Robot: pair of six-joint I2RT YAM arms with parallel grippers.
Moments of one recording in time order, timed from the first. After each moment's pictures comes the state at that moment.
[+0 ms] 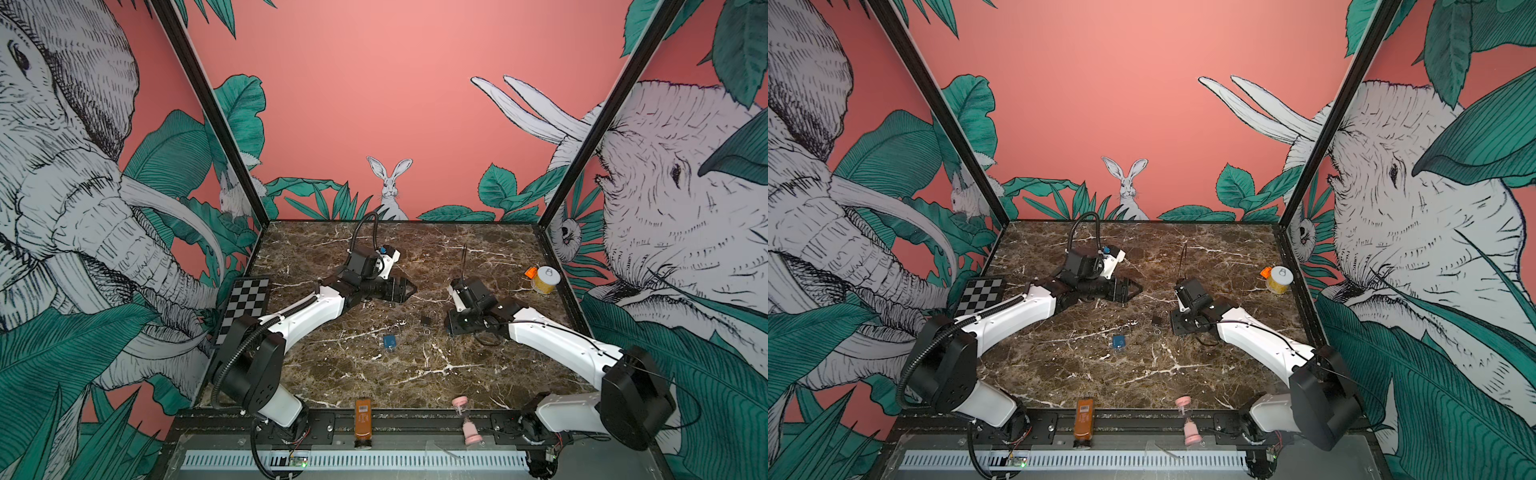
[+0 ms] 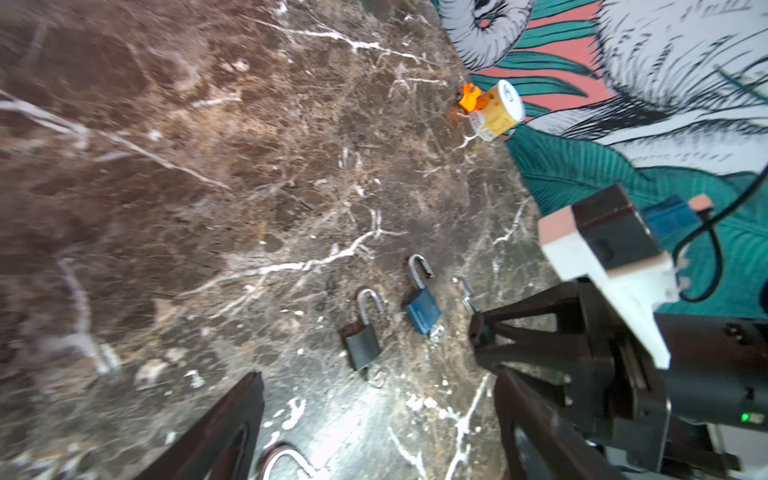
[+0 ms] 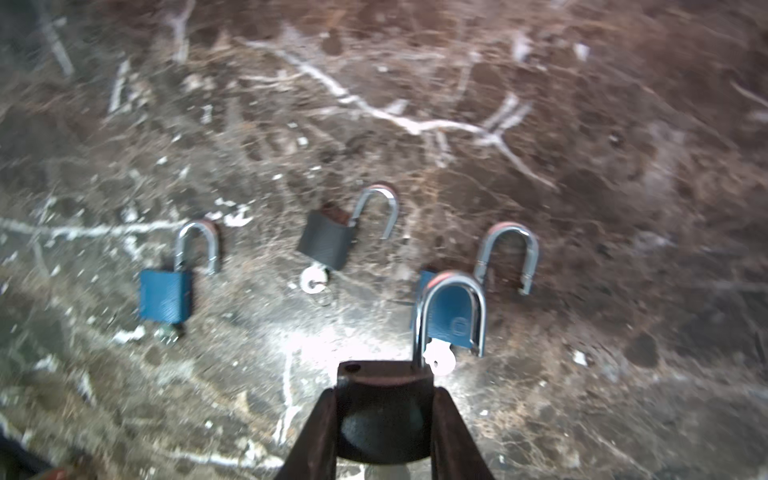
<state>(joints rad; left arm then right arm) -0.59 1.54 1.01 -0.12 0.51 -0.40 0.64 1.34 0.87 -0.58 -0.07 0.38</state>
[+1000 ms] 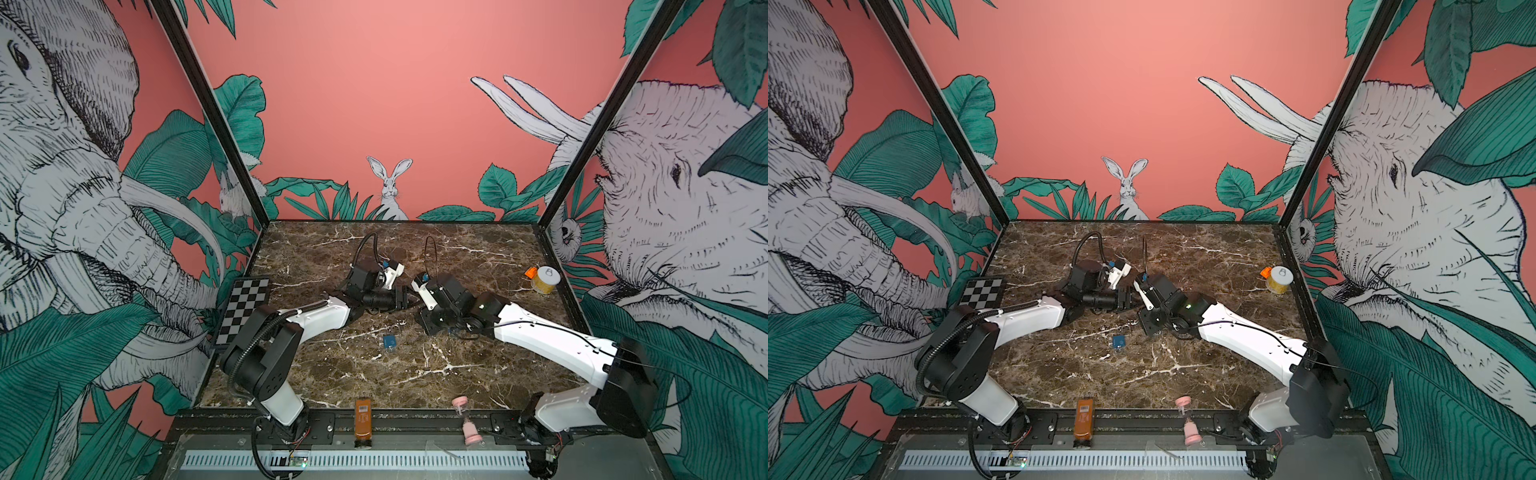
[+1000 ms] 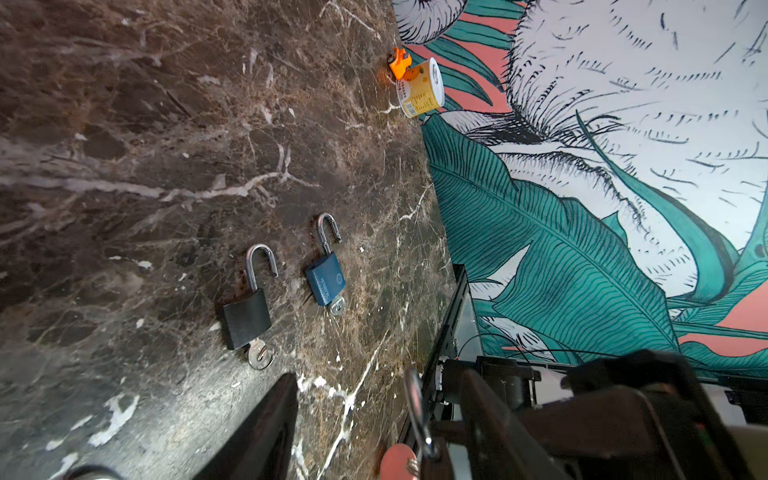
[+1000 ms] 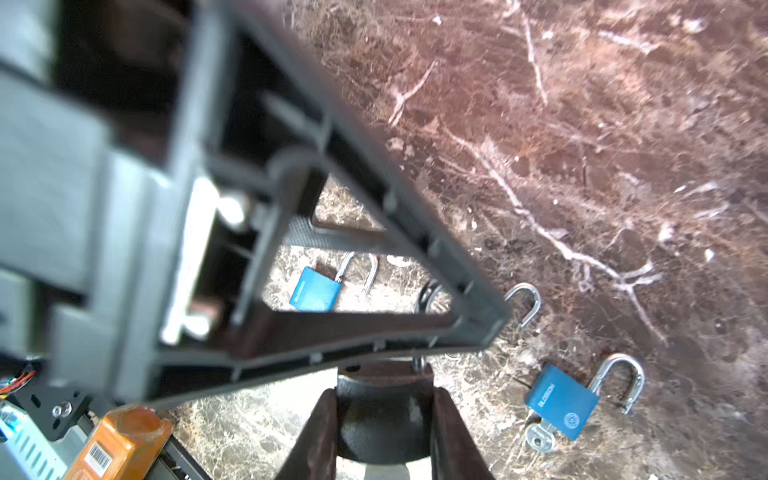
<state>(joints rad) -0.61 1.62 0.86 0.20 0.76 -0.77 0.87 1.41 1.08 -0.59 0.00 0.27</state>
